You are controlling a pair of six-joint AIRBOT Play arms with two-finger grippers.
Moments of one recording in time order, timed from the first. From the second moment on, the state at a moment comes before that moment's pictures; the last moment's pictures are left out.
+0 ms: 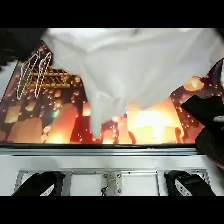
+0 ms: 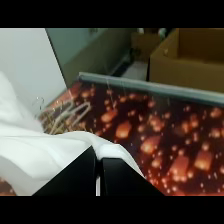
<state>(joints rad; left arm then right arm) -0.49 -0.78 1.63 1.10 -0.80 -1.70 0.14 -0.85 1.80 -1.00 1.07 1.49</state>
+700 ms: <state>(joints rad) -0.38 -1.07 1.93 1.11 -1.09 -1.70 0.13 -0.93 1.89 -1.22 1.26 1.74</state>
